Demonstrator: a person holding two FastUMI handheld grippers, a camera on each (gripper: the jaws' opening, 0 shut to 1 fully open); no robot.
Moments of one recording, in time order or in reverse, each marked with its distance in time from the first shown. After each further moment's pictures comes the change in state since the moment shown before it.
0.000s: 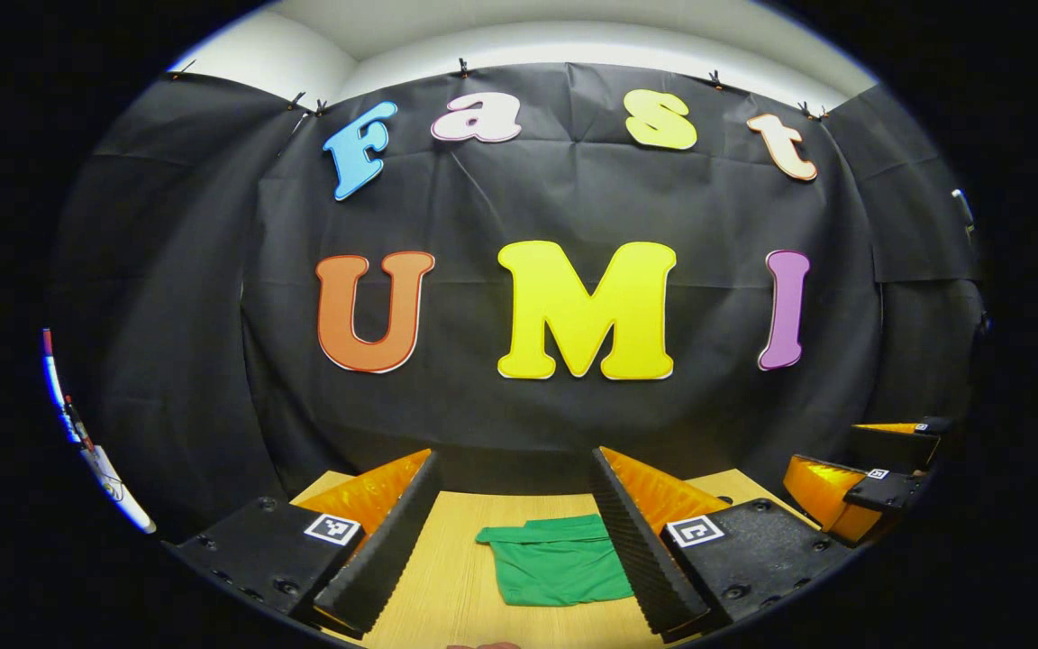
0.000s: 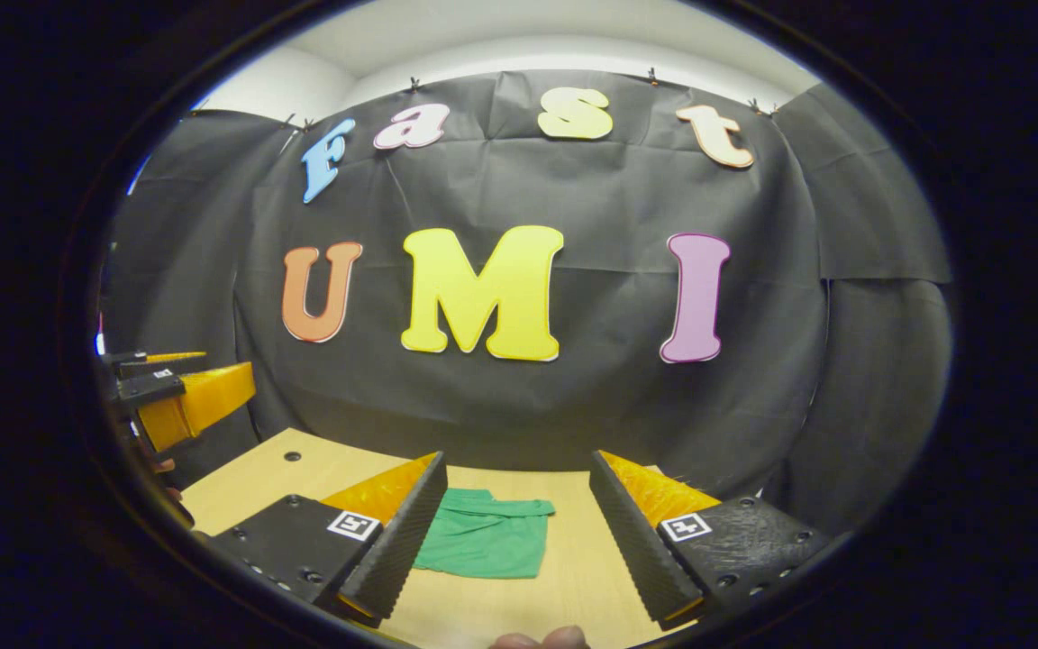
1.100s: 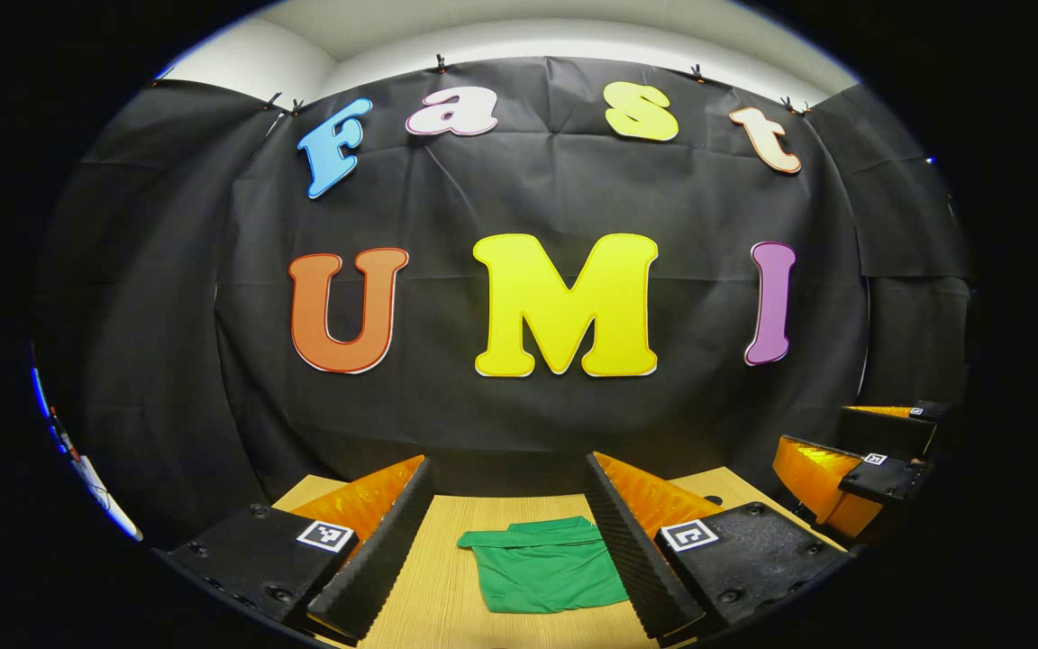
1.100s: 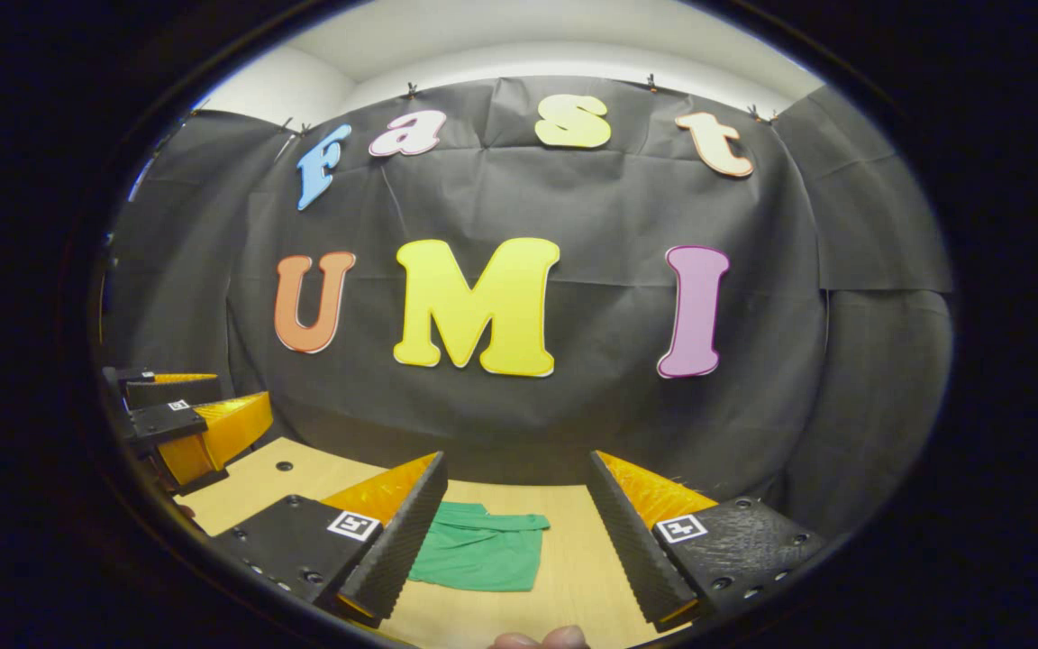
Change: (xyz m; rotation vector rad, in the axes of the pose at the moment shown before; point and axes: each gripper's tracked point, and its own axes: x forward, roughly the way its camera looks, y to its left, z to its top) left arm 0.023 -0.019 -0.011 0.012 0.028 -0.016; right arm 0.017 -0.005 0.014 0.001 -0.033 -0.014
